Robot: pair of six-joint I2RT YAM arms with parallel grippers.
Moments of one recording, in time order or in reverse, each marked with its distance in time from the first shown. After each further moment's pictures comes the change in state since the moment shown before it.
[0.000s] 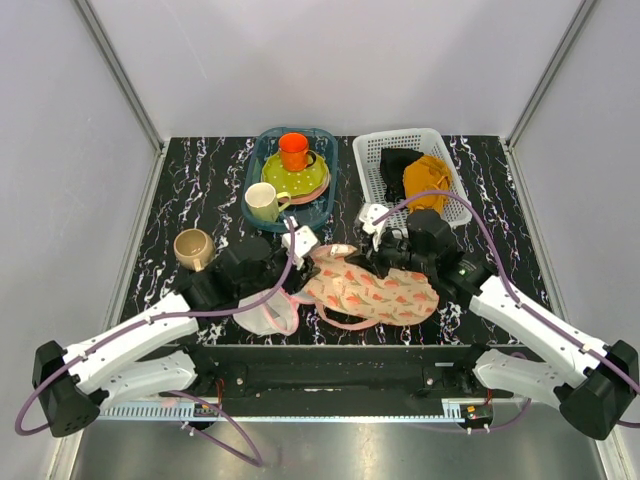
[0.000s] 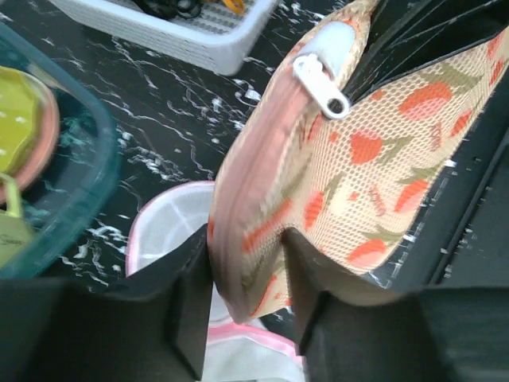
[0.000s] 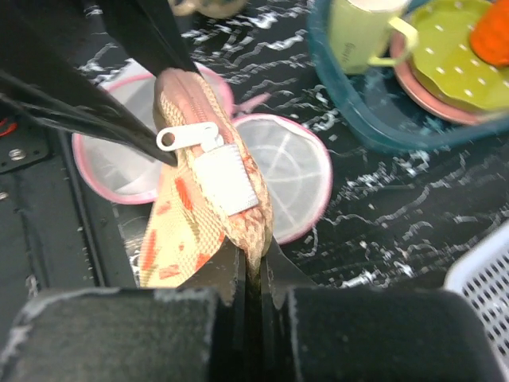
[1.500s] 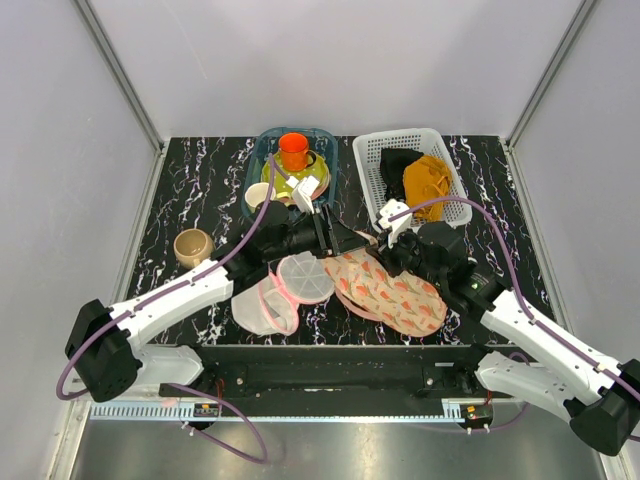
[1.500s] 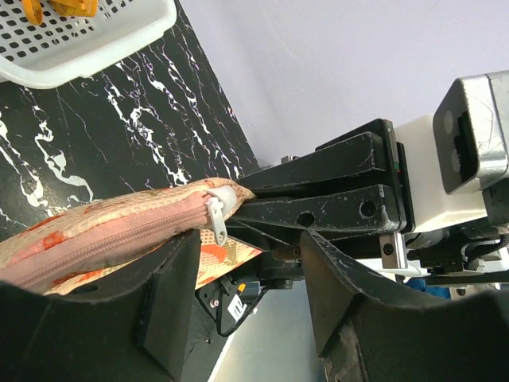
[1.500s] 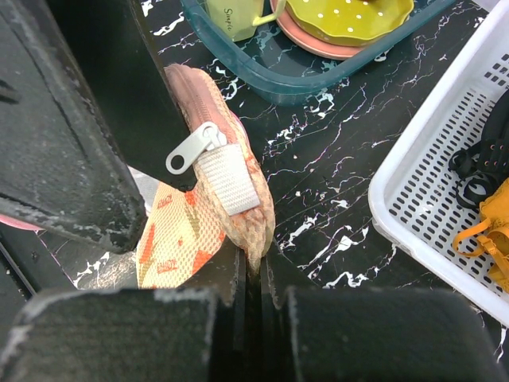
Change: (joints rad) left arm 0.101 0.309 0.153 0.383 0.294 -1.067; right arm 0.014 -0.122 -0.079 -0.022 0.383 0.115
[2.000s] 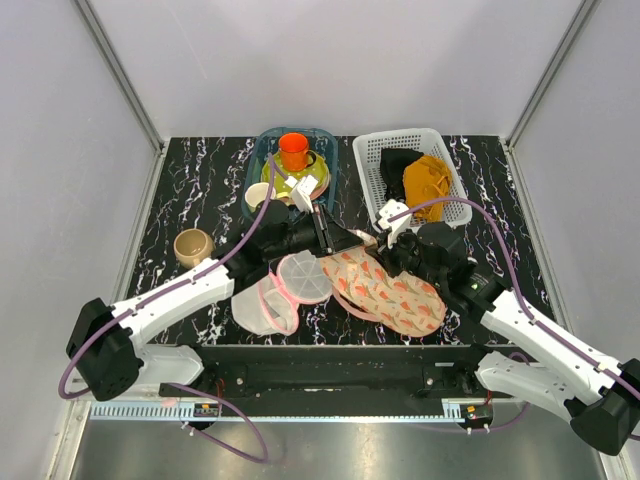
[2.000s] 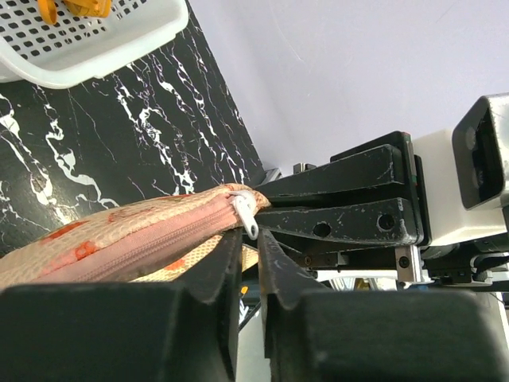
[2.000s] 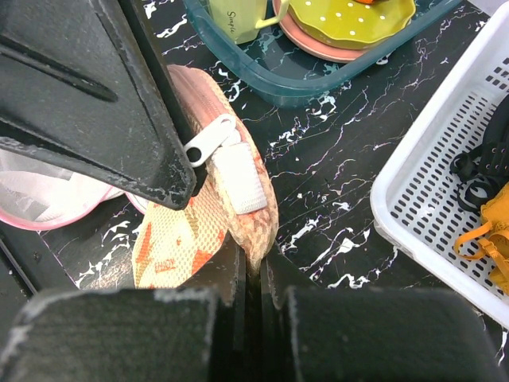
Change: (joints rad) left arm 0.006 0.007 0.000 -0.002 -0.005 -0.010; right arm 0.008 0.000 0.000 0.003 0.002 0.000
